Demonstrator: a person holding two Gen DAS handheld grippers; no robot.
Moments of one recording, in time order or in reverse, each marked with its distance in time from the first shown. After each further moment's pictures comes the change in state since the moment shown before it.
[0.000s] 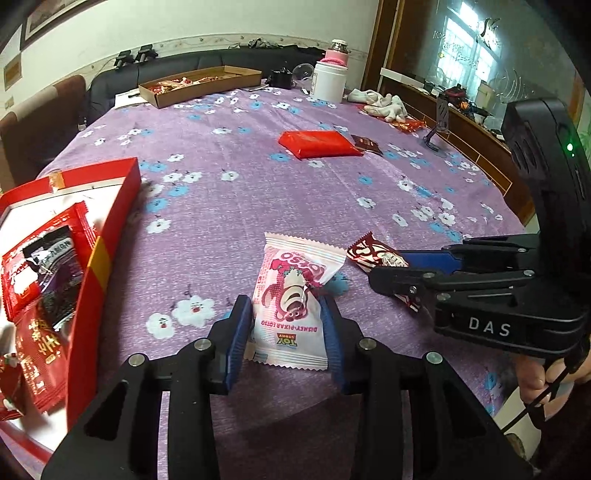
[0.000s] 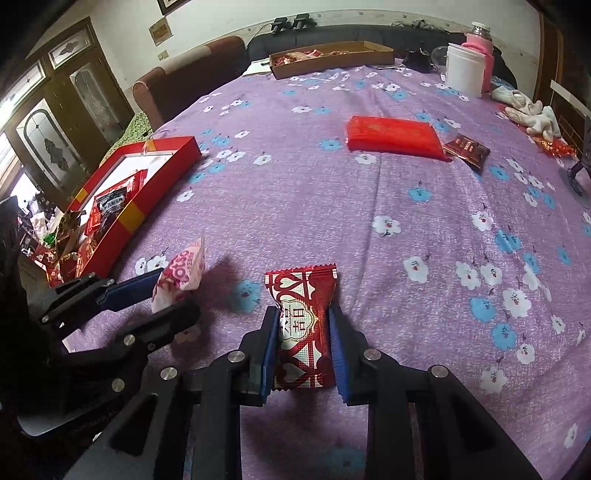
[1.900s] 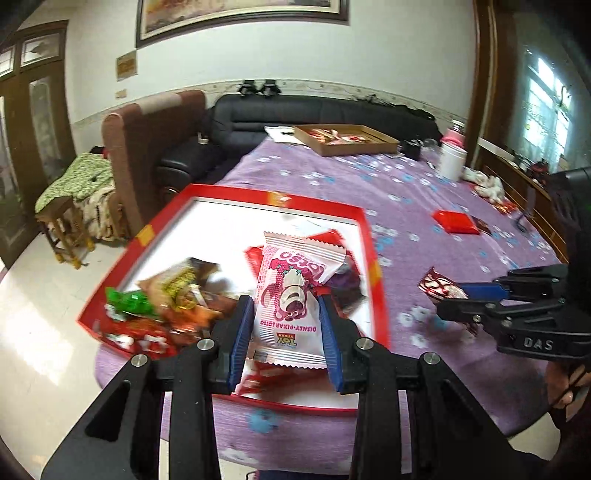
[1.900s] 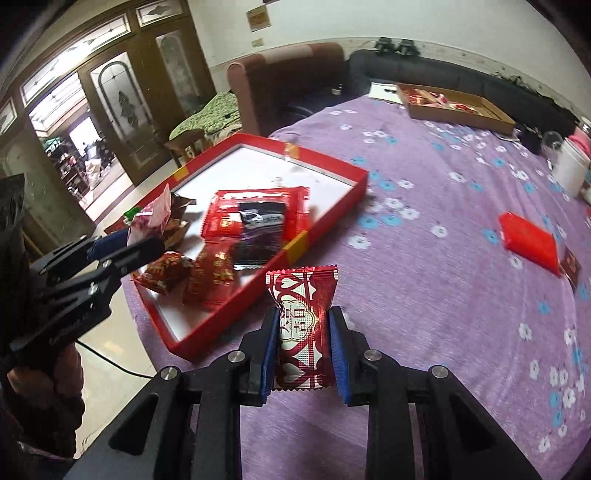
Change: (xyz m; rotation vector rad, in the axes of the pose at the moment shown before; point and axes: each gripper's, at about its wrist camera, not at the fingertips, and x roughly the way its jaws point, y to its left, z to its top) left arm -0.117 0.138 -0.032 -0.217 -0.200 0.344; right arm -0.004 0.145 0.034 -0.293 -0.050 0.173
